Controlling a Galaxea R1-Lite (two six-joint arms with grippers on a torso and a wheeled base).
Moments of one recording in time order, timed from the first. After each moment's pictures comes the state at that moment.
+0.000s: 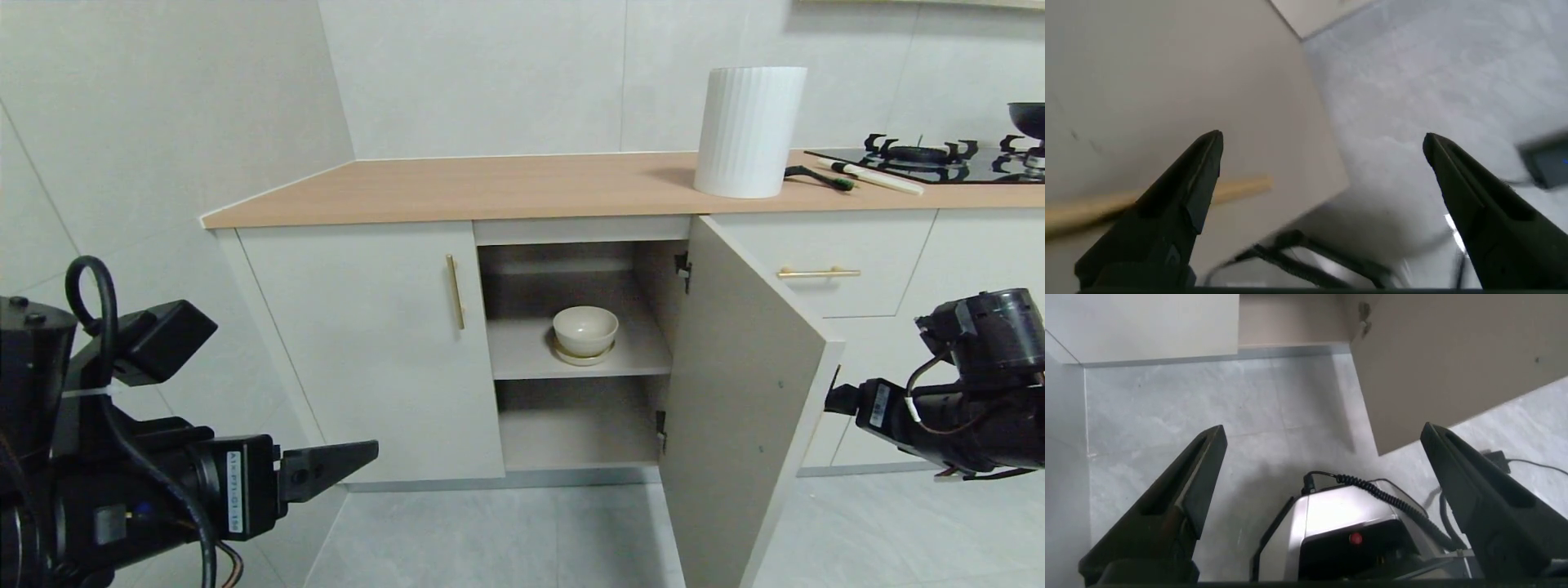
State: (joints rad) left arm -0.51 1.19 -0.73 0.14 0.10 -0.42; right arm 0.15 1.61 -0.72 -0.13 -0.12 0.56
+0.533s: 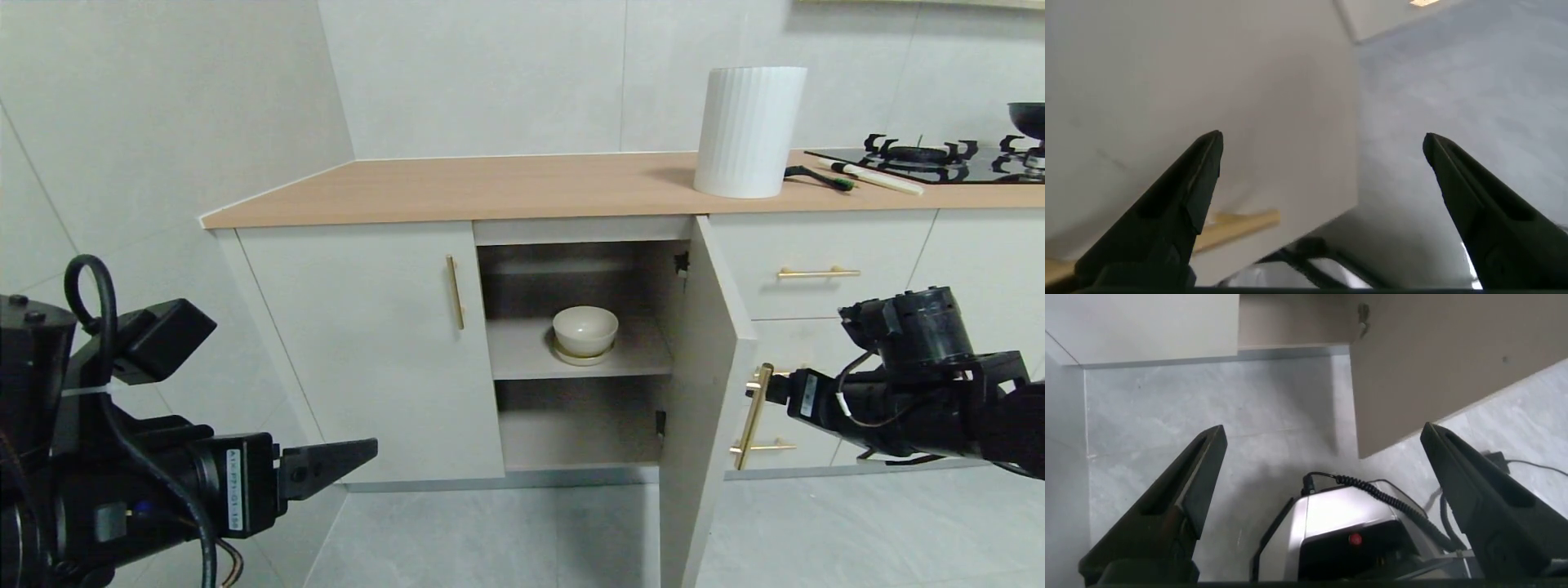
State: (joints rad) left arm -0.51 1.19 -0.73 0.14 0.10 -0.42; right arm 0.30 1.72 -0.77 -0.28 -0.04 0.56
